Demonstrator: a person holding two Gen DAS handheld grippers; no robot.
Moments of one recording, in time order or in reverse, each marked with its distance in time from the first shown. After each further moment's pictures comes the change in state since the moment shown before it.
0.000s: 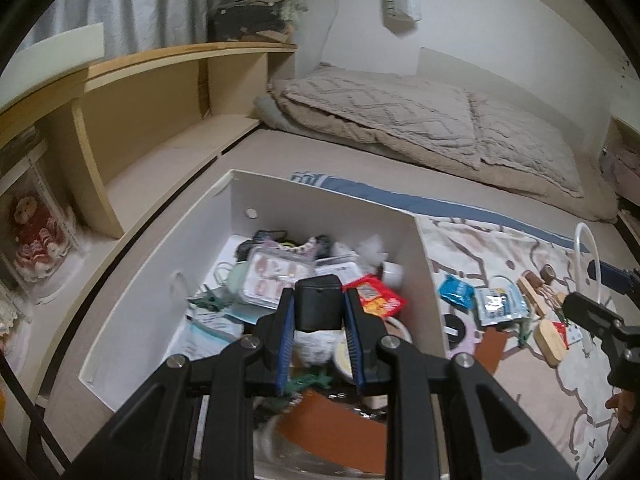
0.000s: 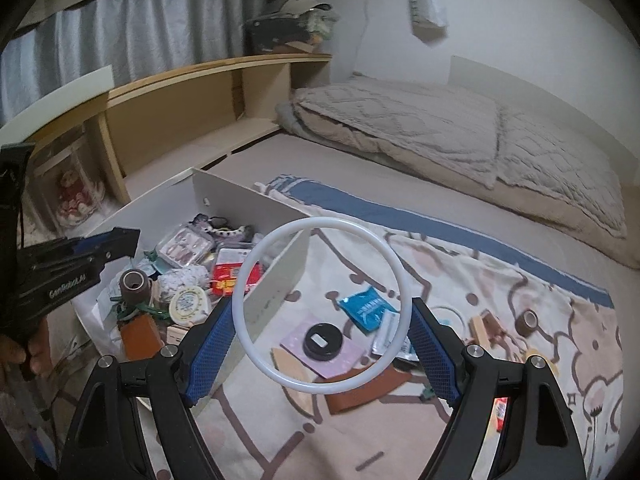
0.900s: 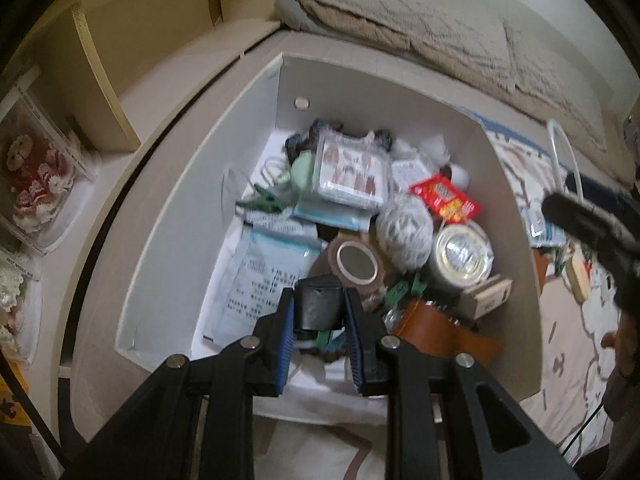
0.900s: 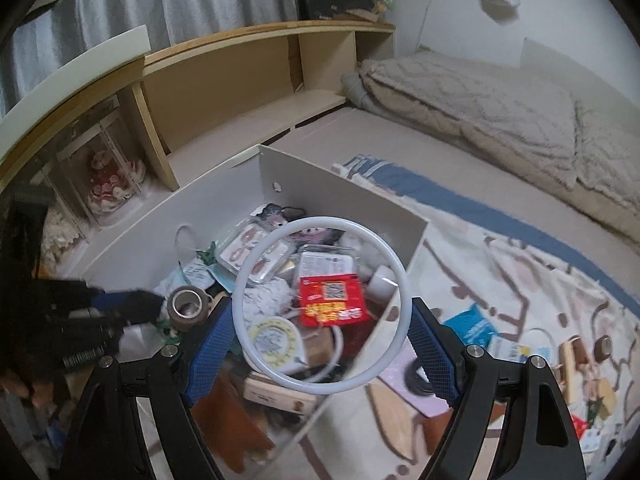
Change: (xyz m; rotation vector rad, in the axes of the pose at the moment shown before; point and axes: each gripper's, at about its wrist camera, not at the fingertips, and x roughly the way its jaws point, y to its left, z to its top) left arm 0.034 0.061 -0.026 0.009 0.379 0.036; right arm 0.079 0.079 0.034 -0.023 0.114 0.178
